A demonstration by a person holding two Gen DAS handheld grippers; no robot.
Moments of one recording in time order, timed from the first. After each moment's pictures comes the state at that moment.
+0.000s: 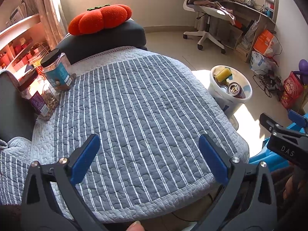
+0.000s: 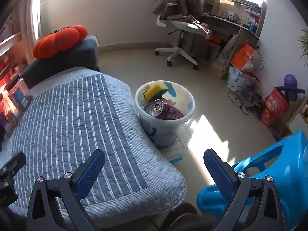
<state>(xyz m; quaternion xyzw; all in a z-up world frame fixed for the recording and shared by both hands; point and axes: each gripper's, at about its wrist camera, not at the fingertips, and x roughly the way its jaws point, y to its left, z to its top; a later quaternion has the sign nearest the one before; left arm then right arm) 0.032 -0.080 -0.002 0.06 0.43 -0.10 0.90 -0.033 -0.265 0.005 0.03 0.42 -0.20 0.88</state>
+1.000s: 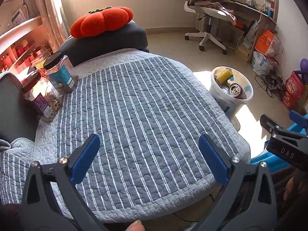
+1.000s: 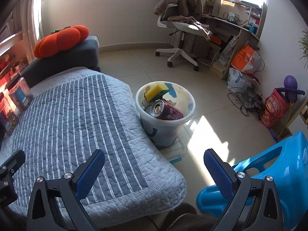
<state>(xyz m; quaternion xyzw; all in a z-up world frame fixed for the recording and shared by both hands) 0.030 -0.082 0.000 0.06 0.42 -0.09 0.90 -0.036 -0.265 0.004 0.03 0.42 -0.20 0.88</state>
